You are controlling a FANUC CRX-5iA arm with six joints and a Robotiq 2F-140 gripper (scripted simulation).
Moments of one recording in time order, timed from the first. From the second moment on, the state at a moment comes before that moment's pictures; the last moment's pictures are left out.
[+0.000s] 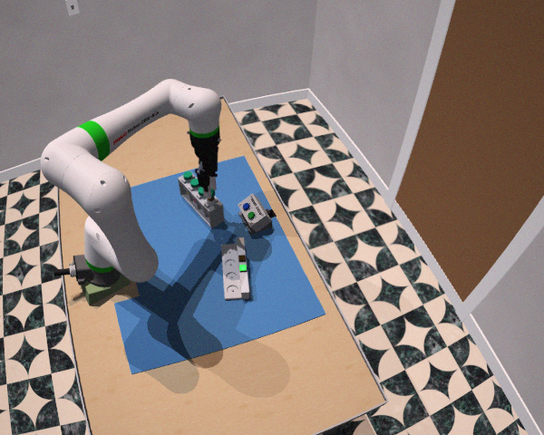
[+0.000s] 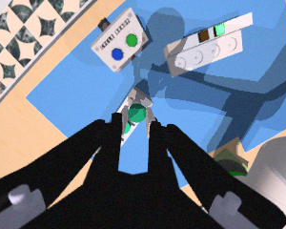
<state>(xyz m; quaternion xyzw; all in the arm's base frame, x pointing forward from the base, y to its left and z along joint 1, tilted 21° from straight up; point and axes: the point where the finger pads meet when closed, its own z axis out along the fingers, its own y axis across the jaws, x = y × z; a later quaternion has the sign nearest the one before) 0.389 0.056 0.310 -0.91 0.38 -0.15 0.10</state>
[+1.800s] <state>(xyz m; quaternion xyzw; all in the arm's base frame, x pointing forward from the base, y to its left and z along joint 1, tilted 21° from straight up) 0.402 0.063 0.279 -0.91 0.38 -0.15 0.10</state>
